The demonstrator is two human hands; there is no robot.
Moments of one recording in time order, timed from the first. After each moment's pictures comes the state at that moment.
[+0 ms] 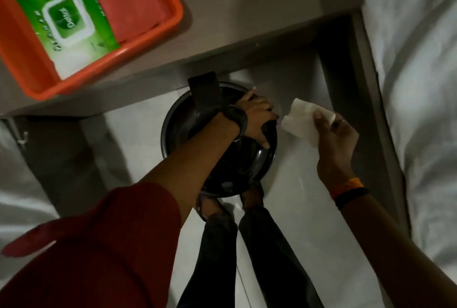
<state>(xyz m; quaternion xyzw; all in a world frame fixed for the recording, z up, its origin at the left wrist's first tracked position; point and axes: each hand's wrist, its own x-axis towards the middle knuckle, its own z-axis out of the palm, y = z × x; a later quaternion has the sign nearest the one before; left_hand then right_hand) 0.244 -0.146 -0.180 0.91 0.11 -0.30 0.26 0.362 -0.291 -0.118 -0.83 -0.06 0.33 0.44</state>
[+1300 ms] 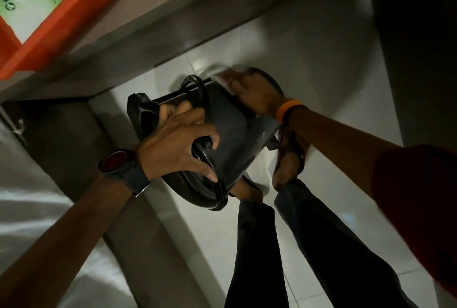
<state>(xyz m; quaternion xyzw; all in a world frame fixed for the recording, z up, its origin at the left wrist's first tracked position) 0.055 -0.175 -0.141 0.87 0.26 -0.19 0.38 0.260 -0.206 -0.257 -0.65 -0.52 0.55 0.07</state>
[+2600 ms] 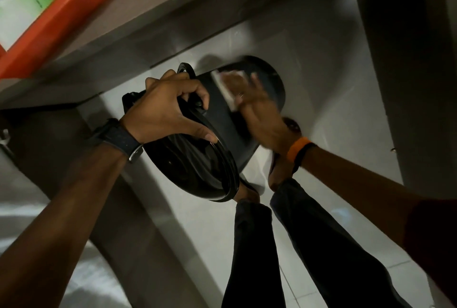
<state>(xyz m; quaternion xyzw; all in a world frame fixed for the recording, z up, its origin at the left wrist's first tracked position) 0.078 -0.124 -0.149 0.78 0.37 -0.11 0.48 0.247 -0.254 -0.226 -0.69 -0.56 0.41 0.19</state>
